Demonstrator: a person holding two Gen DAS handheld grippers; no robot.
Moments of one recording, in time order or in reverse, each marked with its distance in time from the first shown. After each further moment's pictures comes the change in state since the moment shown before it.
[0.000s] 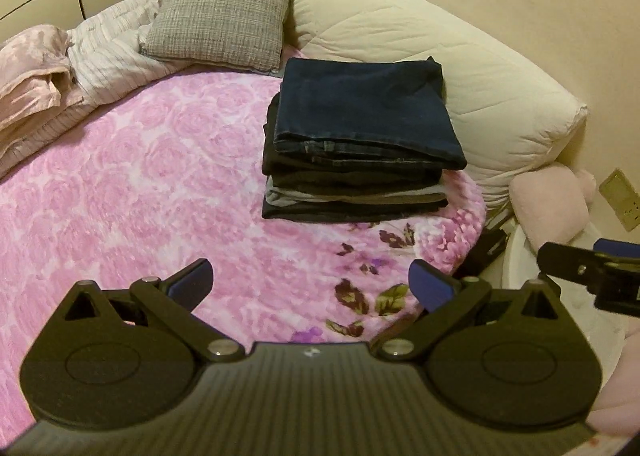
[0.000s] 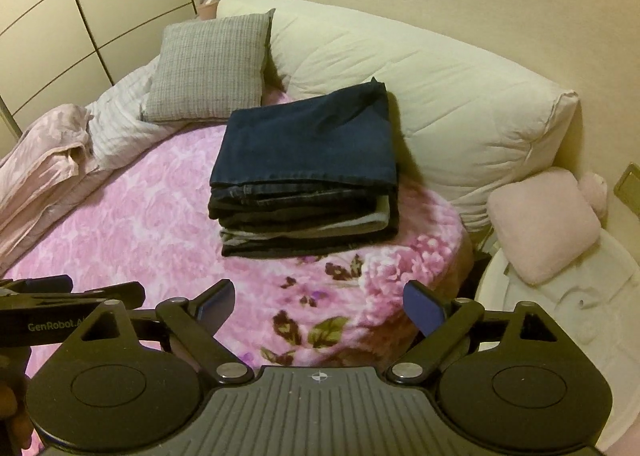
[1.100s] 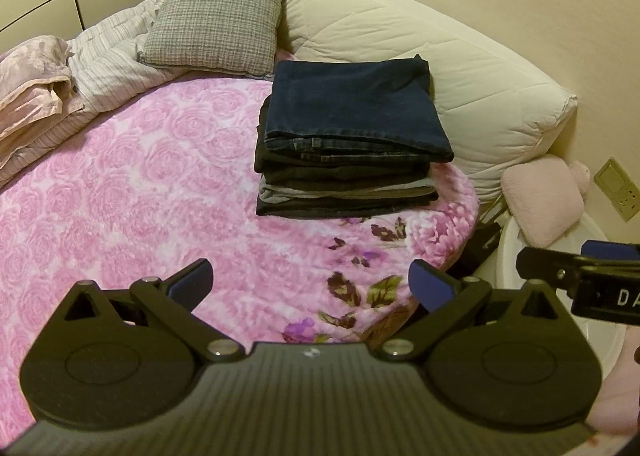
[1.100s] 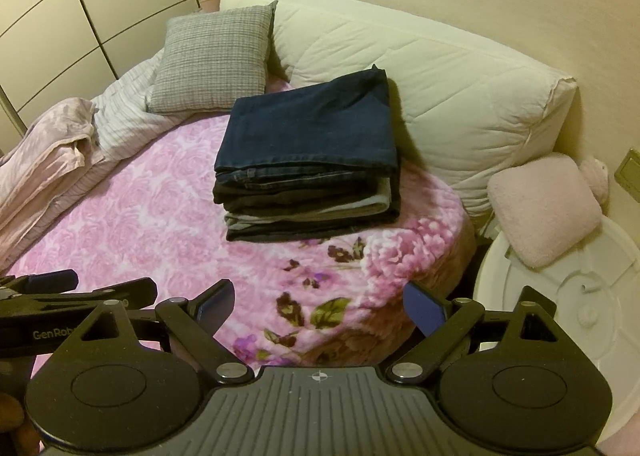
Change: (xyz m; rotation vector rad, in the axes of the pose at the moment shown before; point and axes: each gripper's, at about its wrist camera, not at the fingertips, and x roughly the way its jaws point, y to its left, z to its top) left arm -0.015 -0.021 -0.011 0.027 -0.022 0.011; right arm -0.013 -0.003 -0.017 0.019 0.019 0.013
